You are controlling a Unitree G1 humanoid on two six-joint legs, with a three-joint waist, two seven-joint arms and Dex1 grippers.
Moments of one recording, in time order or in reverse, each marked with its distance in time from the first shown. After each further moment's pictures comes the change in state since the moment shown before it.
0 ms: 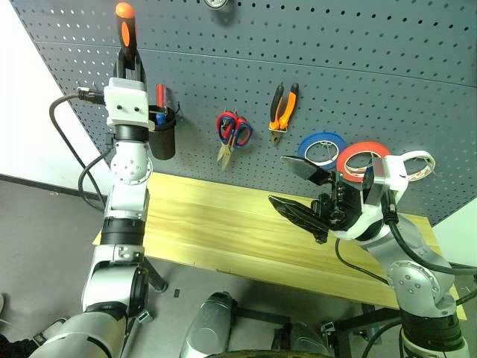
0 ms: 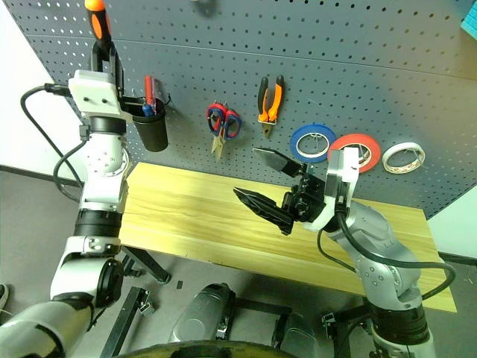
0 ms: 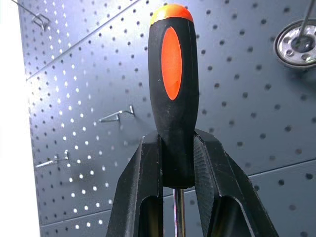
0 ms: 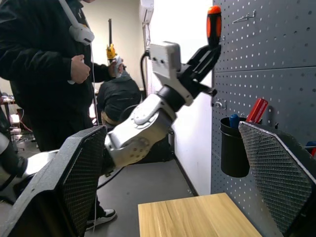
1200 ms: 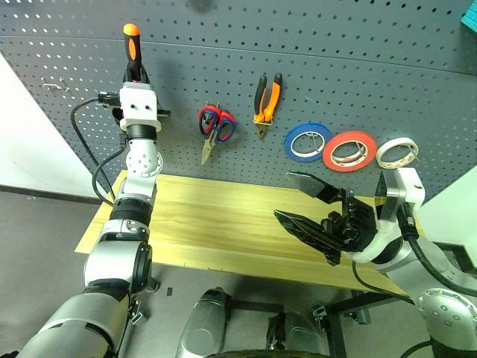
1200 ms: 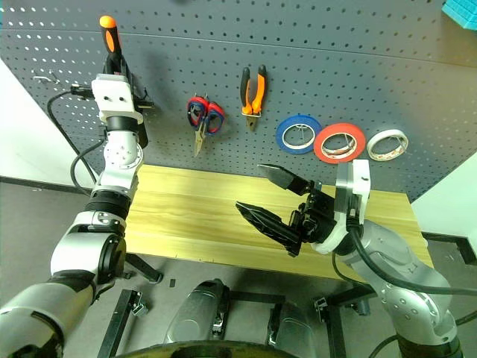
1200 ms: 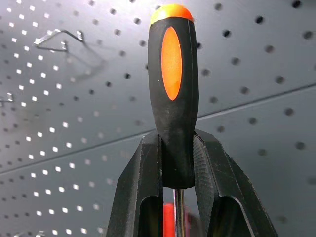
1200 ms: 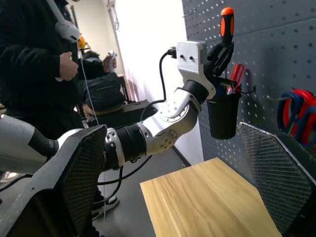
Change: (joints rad) left arm -0.149 0.008 -0.035 0.446 0.032 -0.156 0.160; right arm 0.154 -0.132 -0.068 -0.203 0.221 0.107 -0.206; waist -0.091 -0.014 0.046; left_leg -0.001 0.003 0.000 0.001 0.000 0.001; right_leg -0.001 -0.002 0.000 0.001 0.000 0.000
